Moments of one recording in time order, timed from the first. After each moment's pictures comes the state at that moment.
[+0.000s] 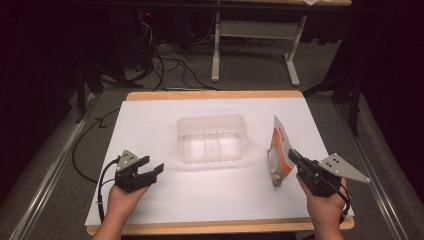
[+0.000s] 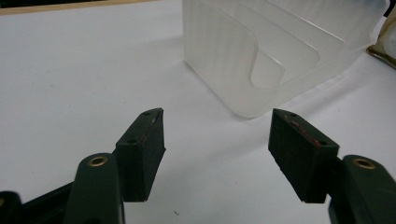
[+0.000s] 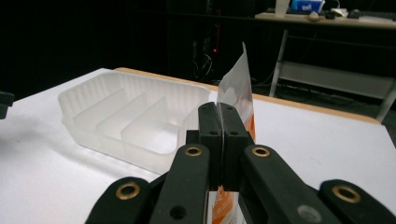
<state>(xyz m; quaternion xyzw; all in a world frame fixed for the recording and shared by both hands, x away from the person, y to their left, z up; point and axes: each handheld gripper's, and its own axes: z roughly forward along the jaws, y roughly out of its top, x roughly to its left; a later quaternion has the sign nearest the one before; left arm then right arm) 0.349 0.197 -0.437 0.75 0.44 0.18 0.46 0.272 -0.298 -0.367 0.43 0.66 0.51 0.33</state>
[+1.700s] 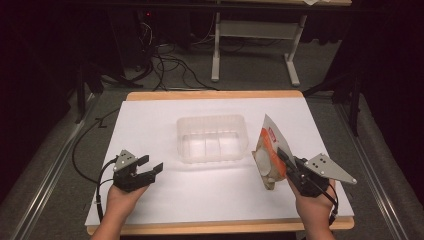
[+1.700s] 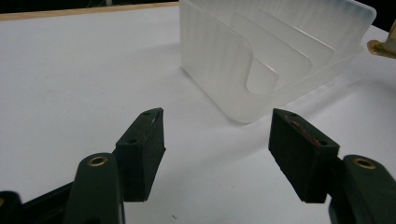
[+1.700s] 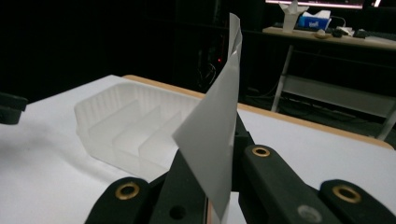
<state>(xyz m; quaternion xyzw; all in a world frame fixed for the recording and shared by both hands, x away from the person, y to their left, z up) 0.348 0.200 -0.434 0.75 0.43 0.18 0.48 0.272 -0.266 -0.355 0.41 0.67 0.52 0.35</state>
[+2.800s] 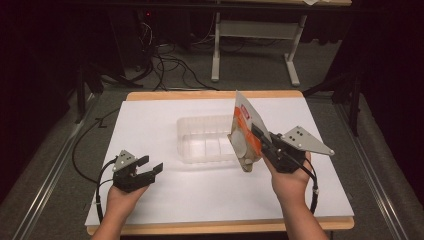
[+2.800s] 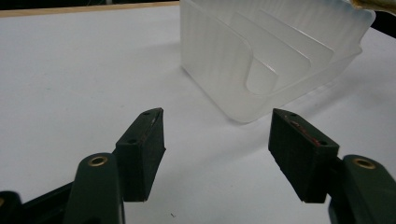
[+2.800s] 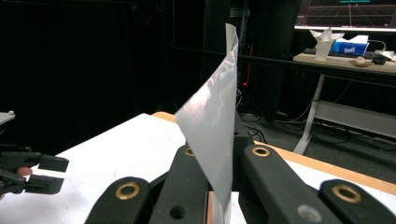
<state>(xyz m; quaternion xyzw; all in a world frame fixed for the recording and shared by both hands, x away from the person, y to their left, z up) 0.348 0.201 -0.435 0.74 0.43 0.17 0.48 0.311 -0.208 -0.308 0.38 0.66 0.57 0.32</state>
